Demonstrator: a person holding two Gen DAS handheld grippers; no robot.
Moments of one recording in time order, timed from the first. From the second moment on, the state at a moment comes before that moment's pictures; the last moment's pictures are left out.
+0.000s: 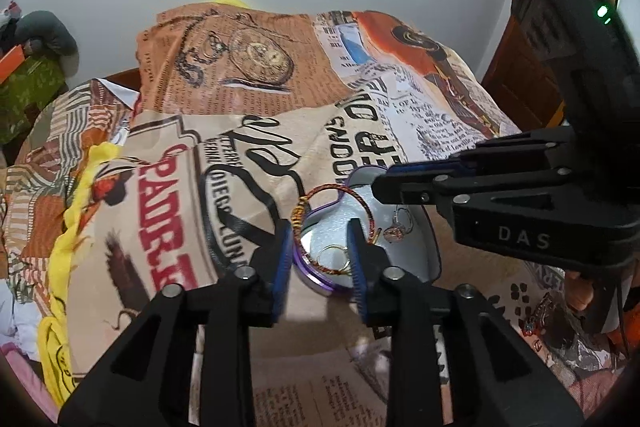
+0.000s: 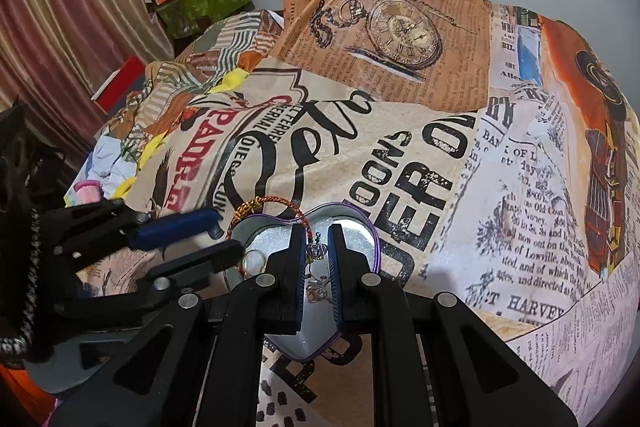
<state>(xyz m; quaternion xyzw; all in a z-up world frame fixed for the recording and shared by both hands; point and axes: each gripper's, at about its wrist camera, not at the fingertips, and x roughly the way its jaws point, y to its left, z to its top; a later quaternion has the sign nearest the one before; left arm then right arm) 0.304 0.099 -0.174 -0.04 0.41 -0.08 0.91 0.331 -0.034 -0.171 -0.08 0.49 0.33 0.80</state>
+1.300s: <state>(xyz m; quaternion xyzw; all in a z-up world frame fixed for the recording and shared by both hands) 0.207 0.022 -0.140 -0.02 0.44 -0.14 0.89 0.204 -0.155 -0.111 -0.09 0.42 0.25 0.87</state>
